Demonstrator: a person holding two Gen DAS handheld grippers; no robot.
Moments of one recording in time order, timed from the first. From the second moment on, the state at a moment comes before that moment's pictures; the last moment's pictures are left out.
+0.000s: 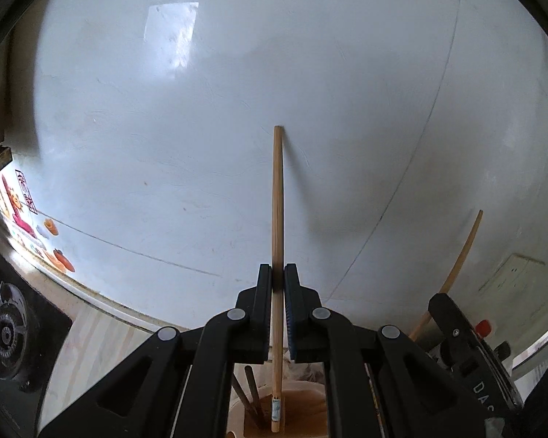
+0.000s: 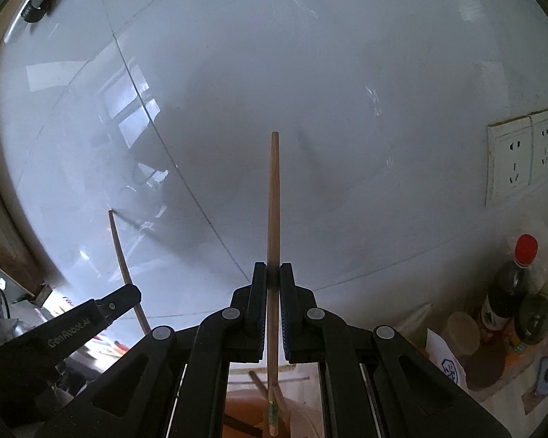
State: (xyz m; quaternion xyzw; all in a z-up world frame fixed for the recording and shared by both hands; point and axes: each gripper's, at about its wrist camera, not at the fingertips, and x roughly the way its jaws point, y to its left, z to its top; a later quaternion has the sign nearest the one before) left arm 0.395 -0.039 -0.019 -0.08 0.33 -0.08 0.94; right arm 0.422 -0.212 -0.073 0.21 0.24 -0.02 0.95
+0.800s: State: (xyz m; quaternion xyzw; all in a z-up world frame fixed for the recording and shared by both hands) left arm 0.304 -0.016 0.018 -0.06 0.35 -0.05 0.93; right arm 0.353 -0.230 -0.060 0.20 0.32 0.03 0.93
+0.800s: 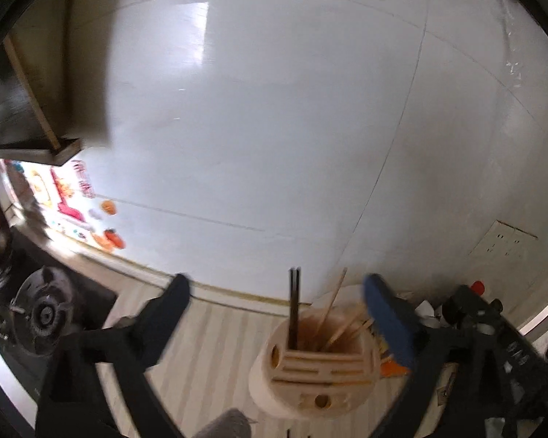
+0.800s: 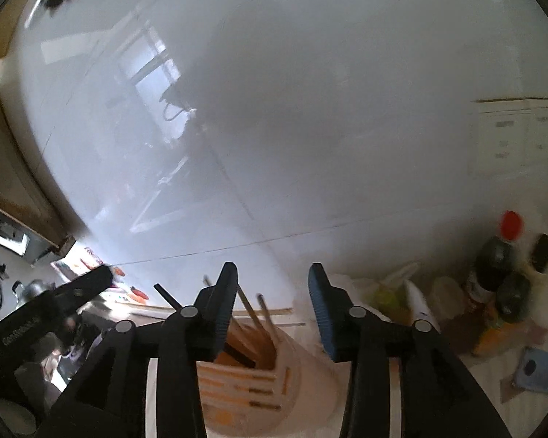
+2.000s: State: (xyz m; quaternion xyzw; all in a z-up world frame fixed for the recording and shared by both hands) left arm 0.193 -0.101 -0.275 0.05 0.68 -0.07 0.73; right arm 0.165 -0.300 -0.318 0.15 0.66 -0.09 0.73
